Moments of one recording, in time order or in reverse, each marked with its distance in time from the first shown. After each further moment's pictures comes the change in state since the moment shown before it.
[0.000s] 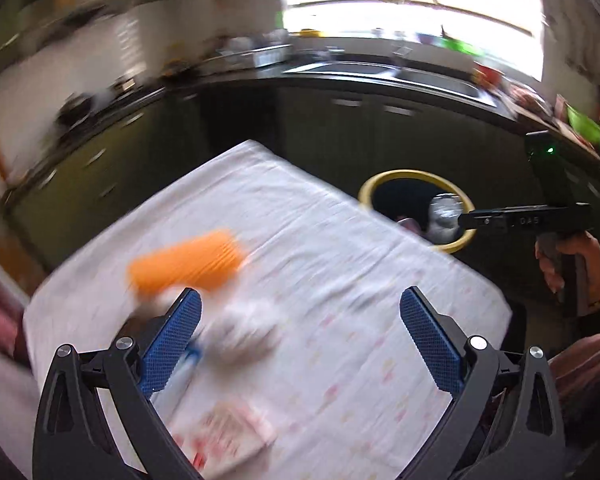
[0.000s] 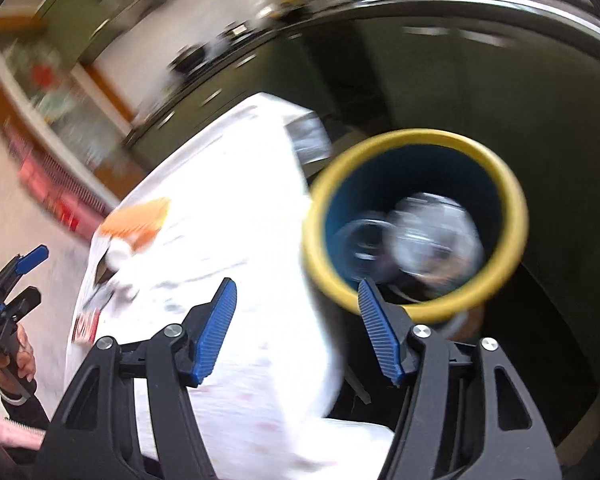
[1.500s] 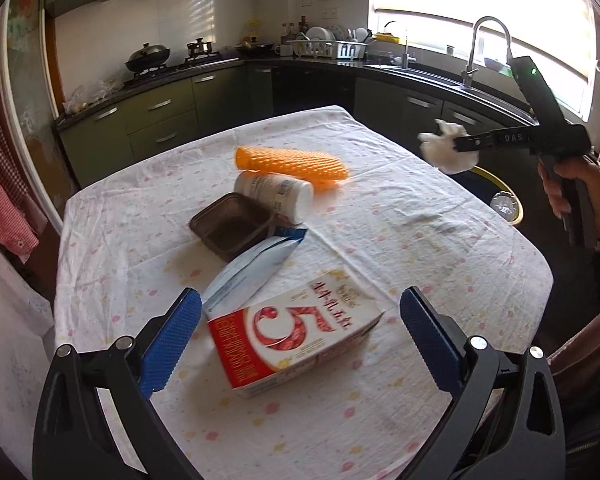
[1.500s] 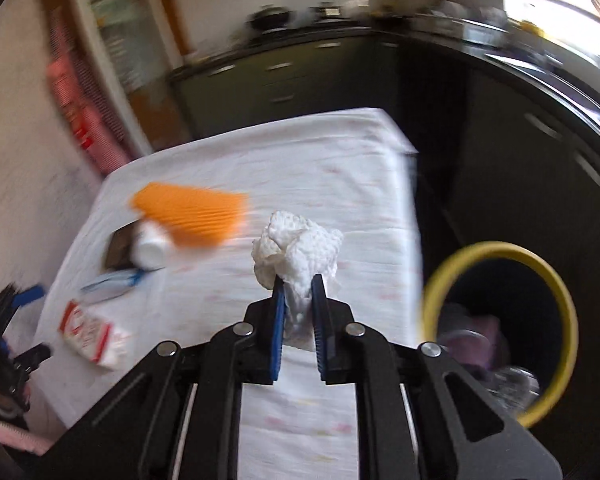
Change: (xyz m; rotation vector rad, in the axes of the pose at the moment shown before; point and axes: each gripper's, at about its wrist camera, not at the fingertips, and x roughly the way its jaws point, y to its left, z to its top) left arm -0.019 0.066 -0.105 -0.184 -0.009 0.099; right arm 0.052 0.082 0.063 -0.205 0.002 -0.150
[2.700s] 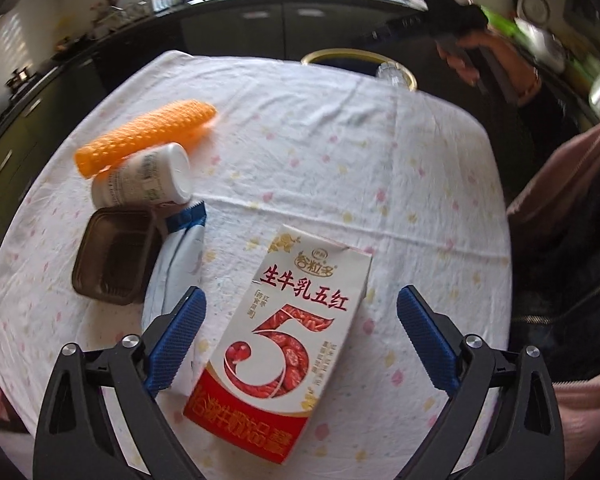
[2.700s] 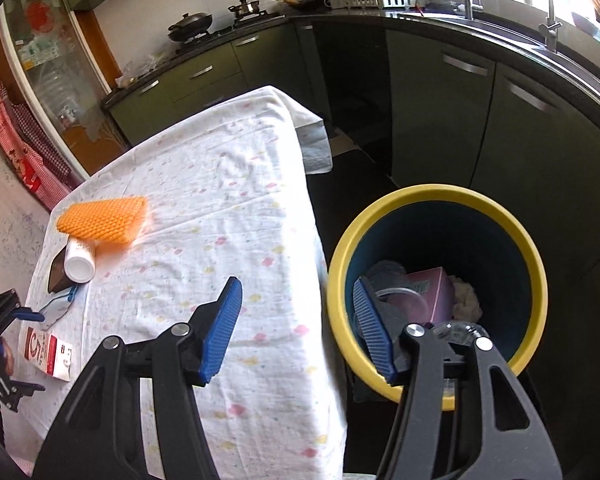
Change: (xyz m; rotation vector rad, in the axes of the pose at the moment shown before) left arm 0.075 0.002 0.012 0.538 0.281 -0.412; right arm 0.012 -0.040 -0.028 0.119 0.030 -0.042
